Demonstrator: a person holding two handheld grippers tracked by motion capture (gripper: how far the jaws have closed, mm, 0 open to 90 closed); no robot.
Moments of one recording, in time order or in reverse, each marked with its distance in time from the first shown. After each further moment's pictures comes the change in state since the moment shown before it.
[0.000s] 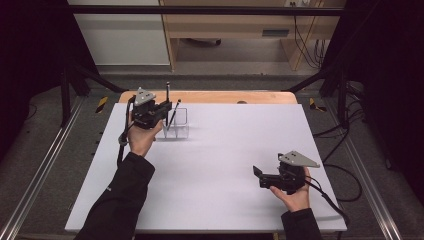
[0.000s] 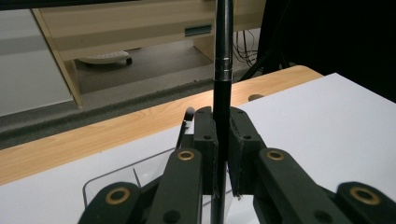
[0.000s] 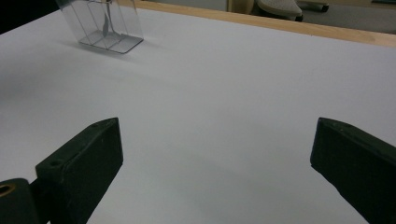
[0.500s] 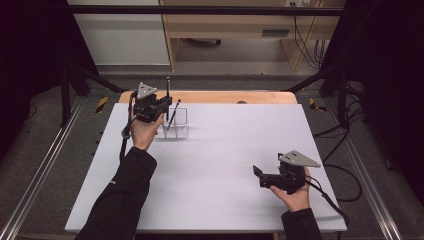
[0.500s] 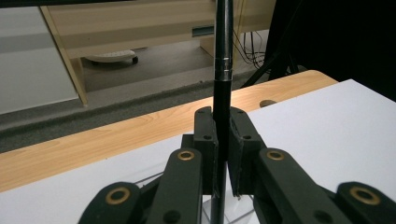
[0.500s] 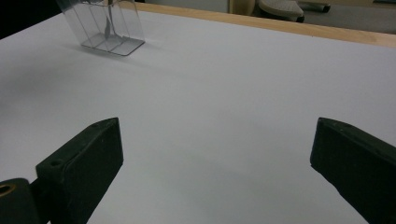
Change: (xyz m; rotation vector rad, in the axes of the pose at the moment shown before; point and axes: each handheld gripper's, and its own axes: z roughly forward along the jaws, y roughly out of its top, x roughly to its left) left arm 0.011 0.005 0.020 0.006 0.029 -0.012; right arm 0.000 0.001 0.000 -0.006 0.006 0.008
